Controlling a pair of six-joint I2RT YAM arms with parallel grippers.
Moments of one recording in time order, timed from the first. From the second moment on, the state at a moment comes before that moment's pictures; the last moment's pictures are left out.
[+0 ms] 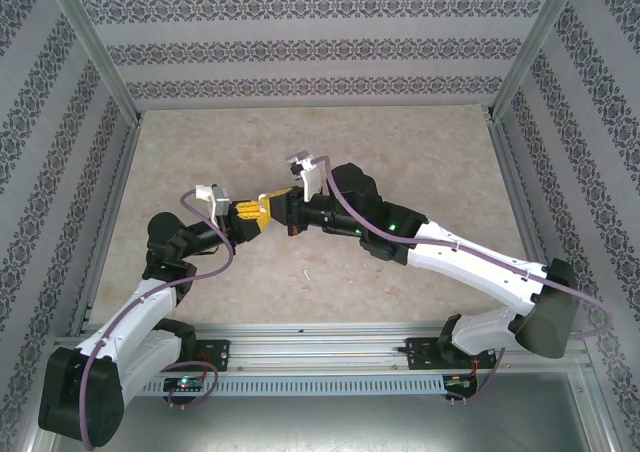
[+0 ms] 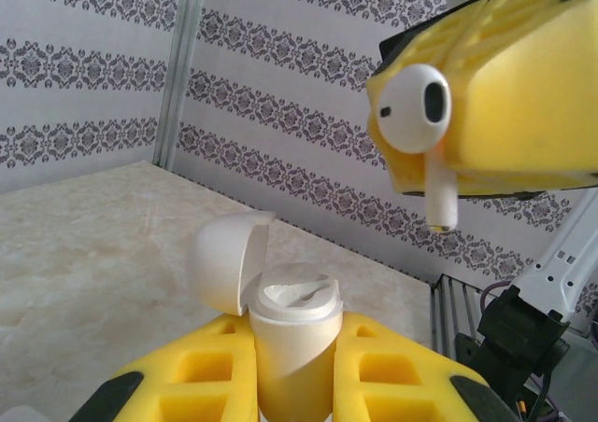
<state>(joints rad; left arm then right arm) -0.19 0.90 0.36 0.72 0.95 -0.40 0.98 1.35 1.19 -0.08 -0.21 0.52</state>
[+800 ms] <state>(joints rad) -0.20 0.98 0.36 0.93 1.00 -0.57 0.98 1.34 1.18 -0.11 -0.18 0.38</state>
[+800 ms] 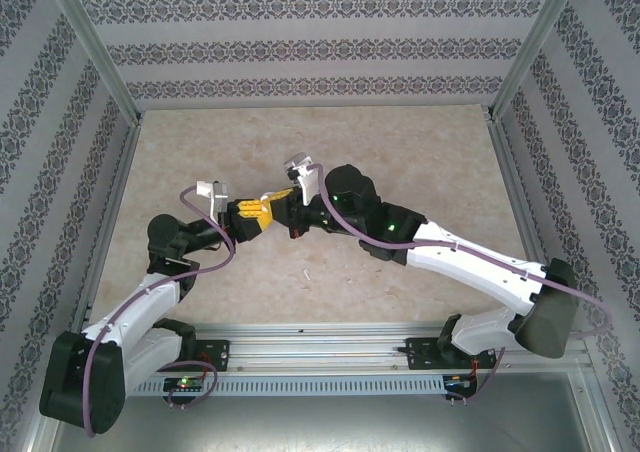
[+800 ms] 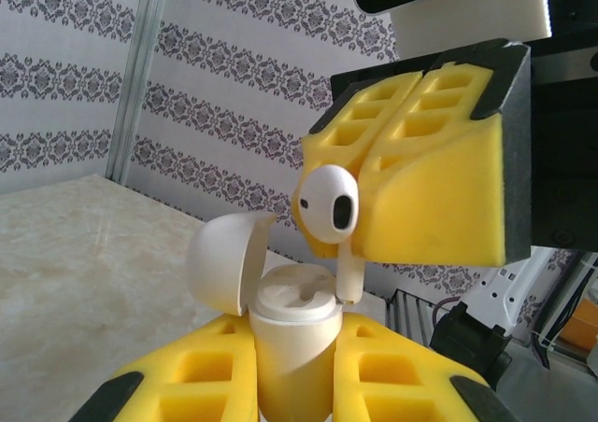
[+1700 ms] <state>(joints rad) -0.21 1.00 0.38 0.99 1.00 -0.61 0.94 1.33 1.24 -0.13 -0.20 0.34</state>
